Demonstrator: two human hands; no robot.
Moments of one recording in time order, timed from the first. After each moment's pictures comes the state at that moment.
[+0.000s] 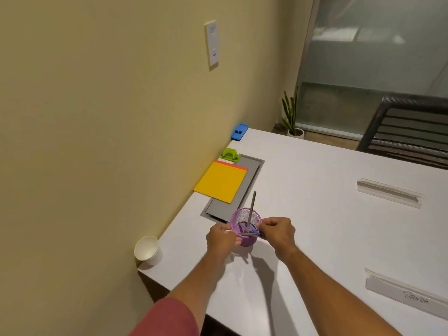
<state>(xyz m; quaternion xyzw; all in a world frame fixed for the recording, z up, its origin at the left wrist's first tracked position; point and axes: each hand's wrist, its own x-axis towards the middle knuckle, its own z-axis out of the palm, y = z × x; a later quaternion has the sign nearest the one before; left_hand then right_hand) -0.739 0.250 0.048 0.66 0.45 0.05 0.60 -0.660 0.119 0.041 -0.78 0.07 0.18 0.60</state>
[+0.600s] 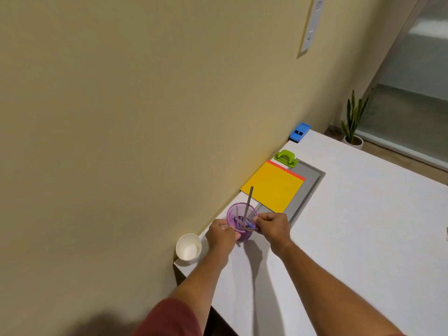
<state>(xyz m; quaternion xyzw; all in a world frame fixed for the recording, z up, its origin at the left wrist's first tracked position) -0.759 0.384 0.022 0.54 0.56 0.15 0.61 -0.655 0.295 0.025 -0.80 -0.04 0.25 0.55</state>
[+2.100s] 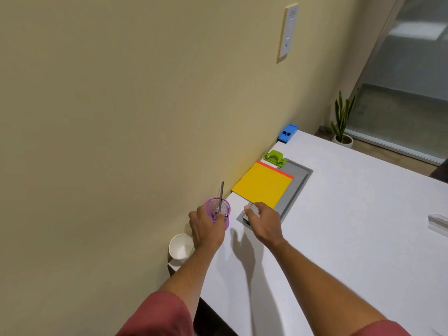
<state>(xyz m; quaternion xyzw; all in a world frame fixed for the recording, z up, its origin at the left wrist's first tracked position) -0.764 0.388 0.045 0.73 0.52 0.17 0.41 -0.660 0.282 0.047 -0.87 -0.18 0.19 0.42</state>
